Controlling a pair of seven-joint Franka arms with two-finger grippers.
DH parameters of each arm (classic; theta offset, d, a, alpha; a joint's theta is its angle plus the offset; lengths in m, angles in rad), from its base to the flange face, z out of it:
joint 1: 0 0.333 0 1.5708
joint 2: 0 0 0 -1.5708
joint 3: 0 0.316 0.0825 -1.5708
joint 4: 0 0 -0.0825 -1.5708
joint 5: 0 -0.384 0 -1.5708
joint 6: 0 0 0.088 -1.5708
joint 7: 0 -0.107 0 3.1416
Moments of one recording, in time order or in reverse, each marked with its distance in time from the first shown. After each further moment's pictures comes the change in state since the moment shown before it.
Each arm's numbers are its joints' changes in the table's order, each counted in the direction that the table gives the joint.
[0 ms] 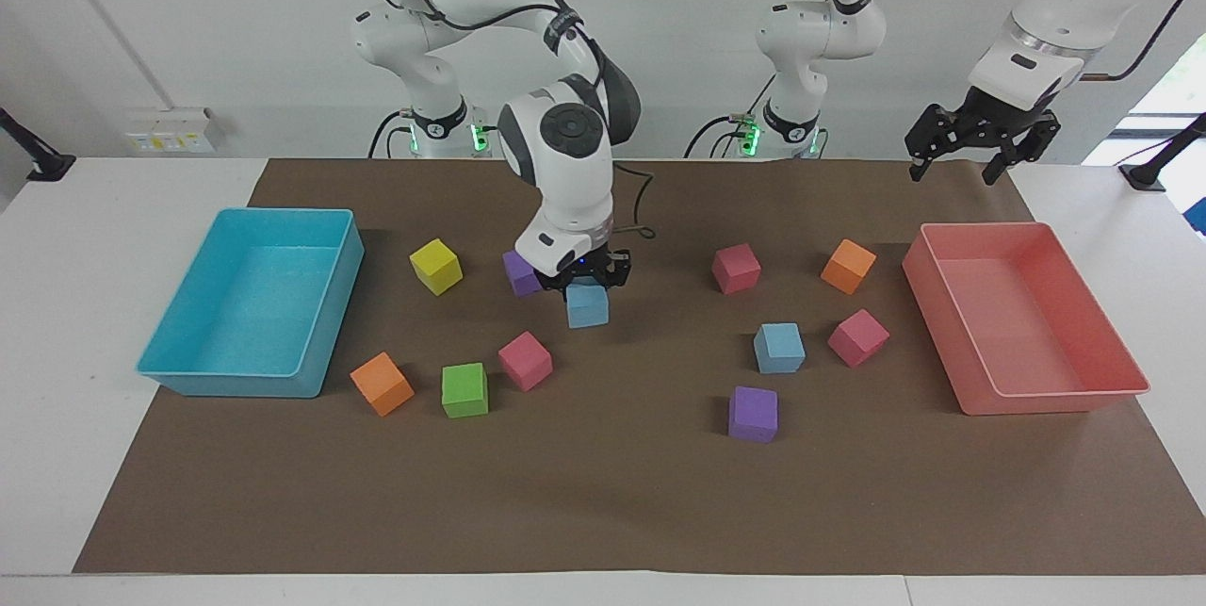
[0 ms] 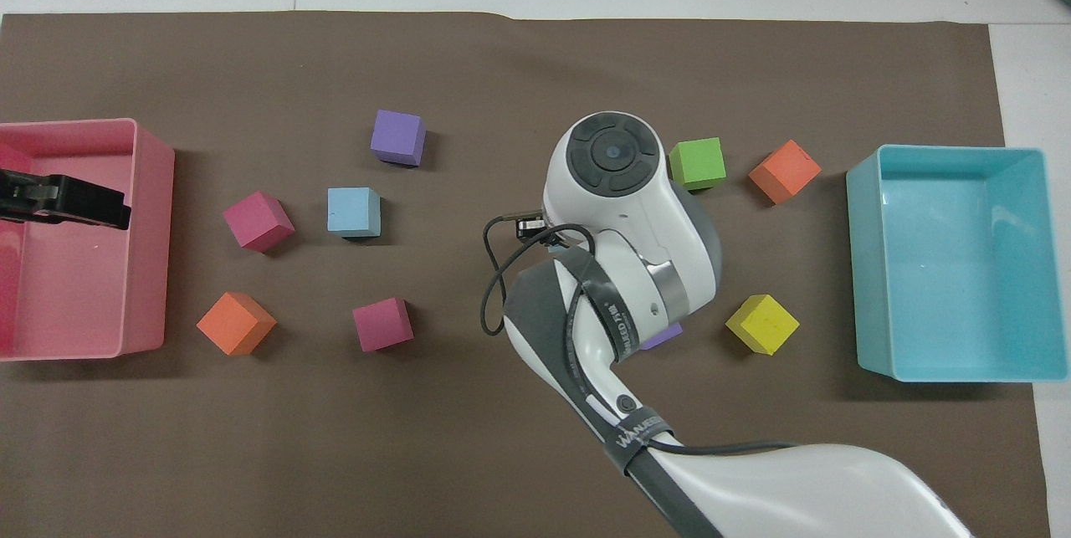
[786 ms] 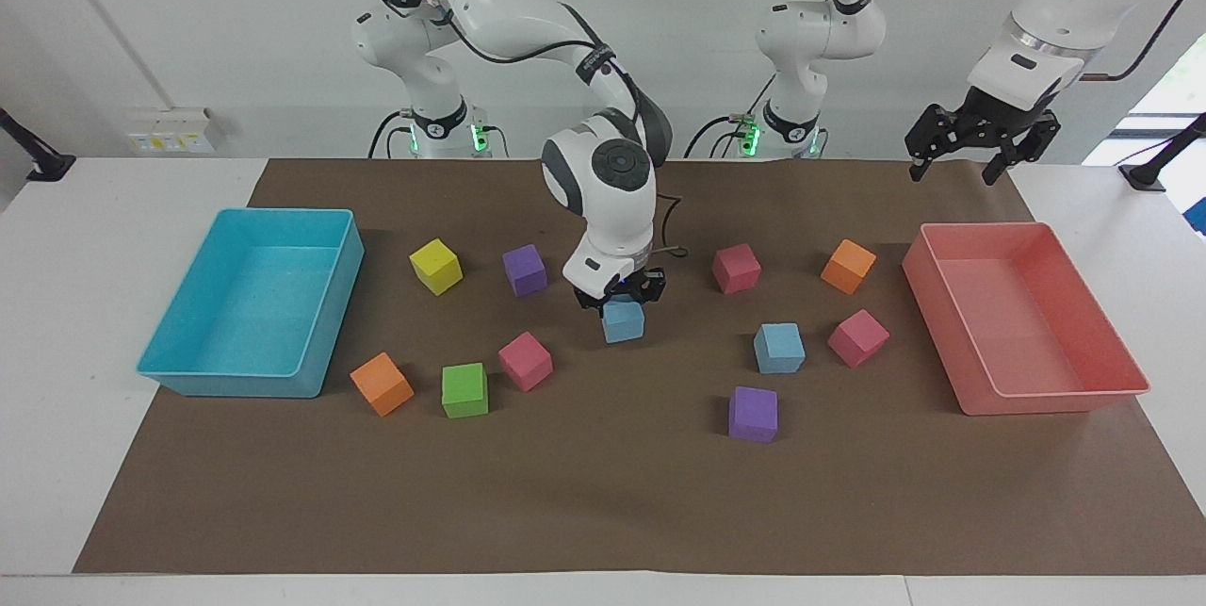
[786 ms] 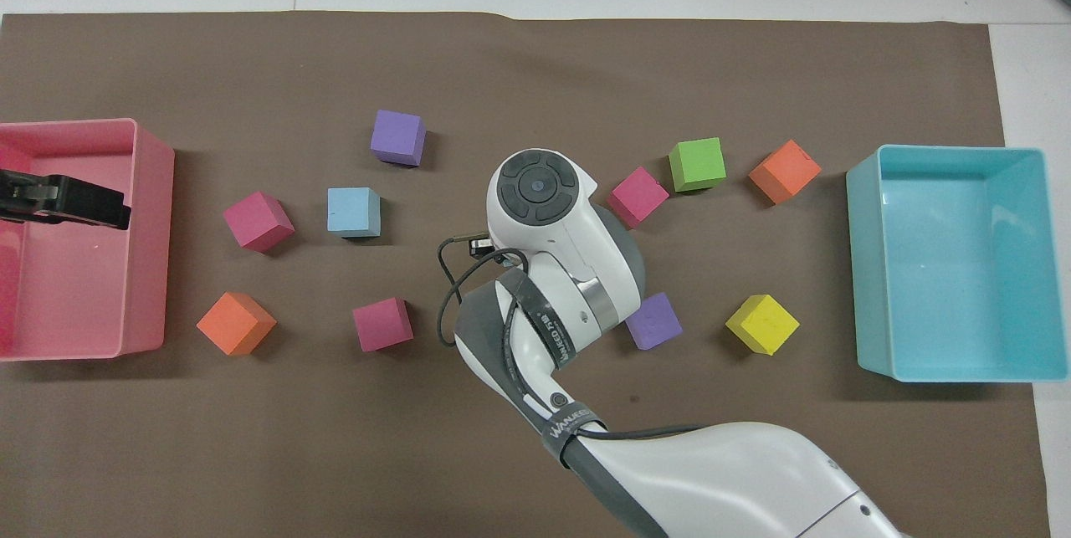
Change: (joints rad) left arm 0.000 0.000 0.000 0.000 0.000 0.000 0.000; right arm 0.044 -0.103 0.022 -0.017 -0.030 0.097 -0.029
